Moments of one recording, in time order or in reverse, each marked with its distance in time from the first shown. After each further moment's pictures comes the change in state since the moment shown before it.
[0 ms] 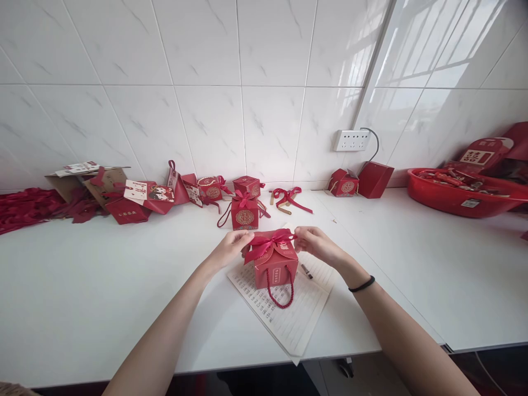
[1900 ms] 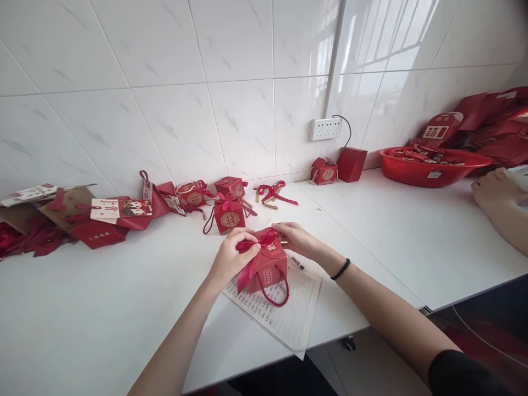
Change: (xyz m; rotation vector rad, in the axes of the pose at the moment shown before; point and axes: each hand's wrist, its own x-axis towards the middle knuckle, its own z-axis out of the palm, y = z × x) left_hand -0.003 0.020 0.030 0.198 0.112 0.121; right_hand 0.013 0.012 0.016 0.109 0.047 0.110
